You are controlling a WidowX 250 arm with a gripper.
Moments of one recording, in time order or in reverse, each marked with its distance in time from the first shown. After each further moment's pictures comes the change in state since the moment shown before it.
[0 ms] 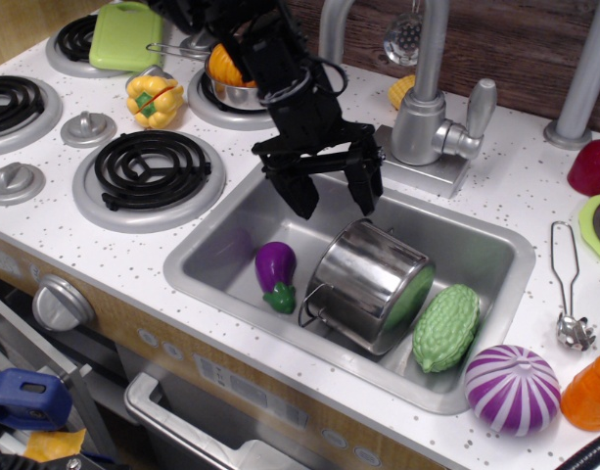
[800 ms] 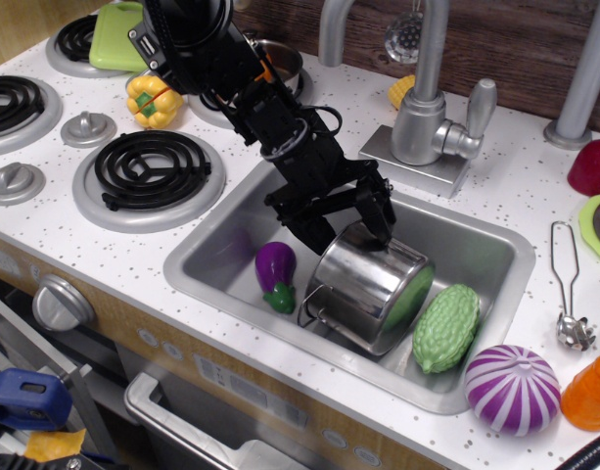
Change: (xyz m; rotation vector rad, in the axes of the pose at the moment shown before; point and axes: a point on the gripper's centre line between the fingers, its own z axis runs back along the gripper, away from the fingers) arm -0.011 -0.010 -0.039 -0.149 -0.035 0.100
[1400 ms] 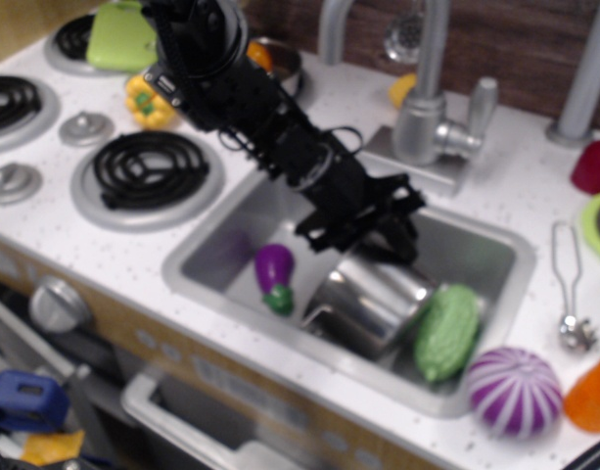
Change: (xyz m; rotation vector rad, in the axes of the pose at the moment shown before) arm -0.015 -0.024 -0.016 -0.012 -0.079 0.064
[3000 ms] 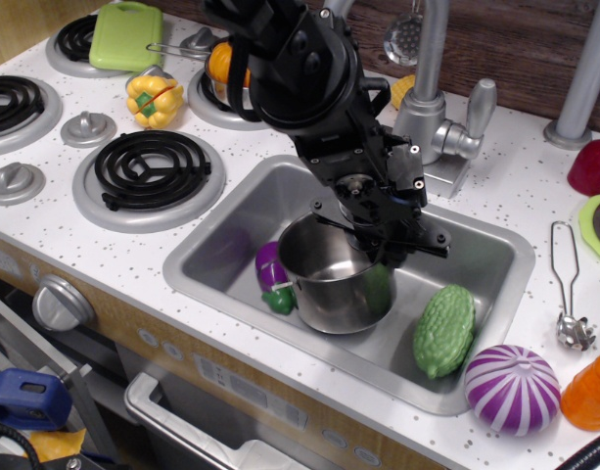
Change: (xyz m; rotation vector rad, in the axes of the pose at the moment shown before) arm 0.013 0.002 0.003 0.438 -0.347 -0.389
